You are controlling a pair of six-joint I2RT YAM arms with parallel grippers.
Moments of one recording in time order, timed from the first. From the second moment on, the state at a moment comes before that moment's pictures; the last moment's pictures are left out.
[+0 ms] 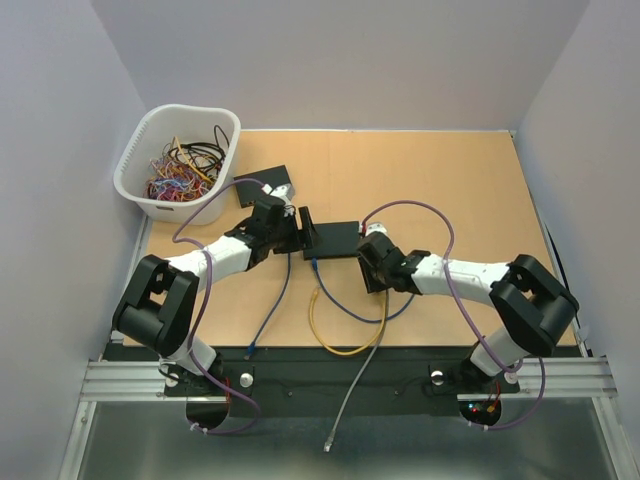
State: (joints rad) left arm -0.49 1.52 0.80 0.03 0.17 -0.60; right arm 0.80 1.55 0.78 -0.24 0.27 0.41
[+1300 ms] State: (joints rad) left arm -0.48 1.37 0.78 0.03 0.18 -0.58; right arm 0.85 1.18 0.65 0.03 -0.29 0.32
